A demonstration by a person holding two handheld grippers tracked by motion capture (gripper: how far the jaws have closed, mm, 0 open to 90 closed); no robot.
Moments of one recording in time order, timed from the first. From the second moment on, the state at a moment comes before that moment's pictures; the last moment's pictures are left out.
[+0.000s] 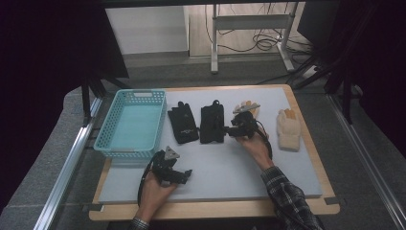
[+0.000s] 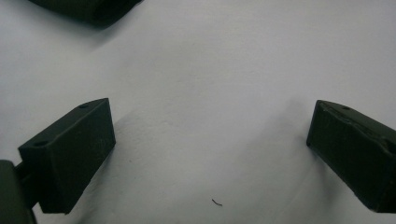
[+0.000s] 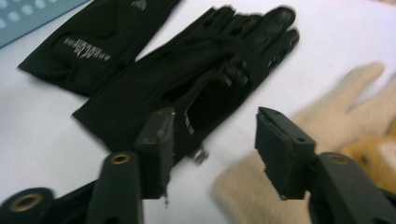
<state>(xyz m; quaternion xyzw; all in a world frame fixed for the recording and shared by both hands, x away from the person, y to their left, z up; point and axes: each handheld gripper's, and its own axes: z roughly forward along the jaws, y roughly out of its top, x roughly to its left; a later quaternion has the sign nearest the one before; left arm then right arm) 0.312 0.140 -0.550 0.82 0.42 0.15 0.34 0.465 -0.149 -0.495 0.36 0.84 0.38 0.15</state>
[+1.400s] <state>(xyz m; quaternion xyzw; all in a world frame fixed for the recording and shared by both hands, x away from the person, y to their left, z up) 0.312 0.140 -0.550 0.83 0.42 0.15 0.34 0.525 -0.098 -0.519 0.43 0.83 0.33 0.12</state>
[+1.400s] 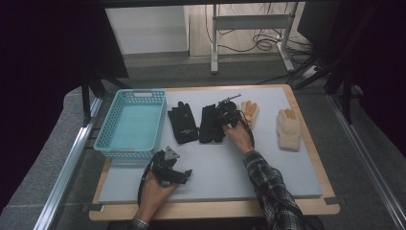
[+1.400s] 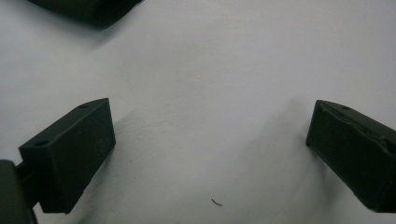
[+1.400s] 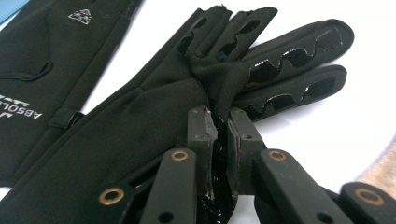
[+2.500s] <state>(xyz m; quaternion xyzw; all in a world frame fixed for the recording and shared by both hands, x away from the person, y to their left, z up) 0.312 0.140 -0.550 0.83 0.42 0.15 0.34 0.381 -0.145 -0.454 0.38 0.81 0.45 0.02</state>
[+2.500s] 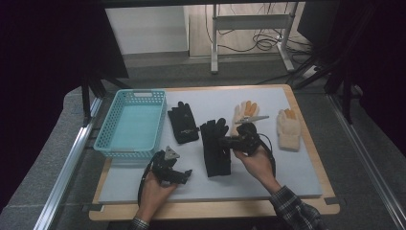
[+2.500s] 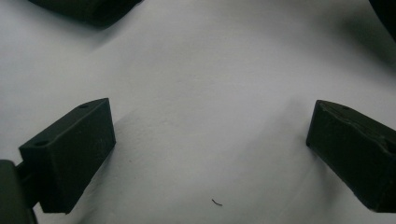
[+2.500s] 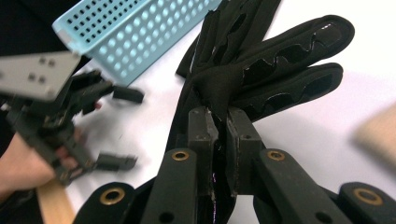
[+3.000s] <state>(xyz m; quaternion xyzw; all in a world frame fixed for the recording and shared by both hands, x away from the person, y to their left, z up) 0.312 0.140 -0.550 0.82 0.42 0.15 0.35 0.373 -0.160 -0.477 0.36 0.83 0.41 0.11</state>
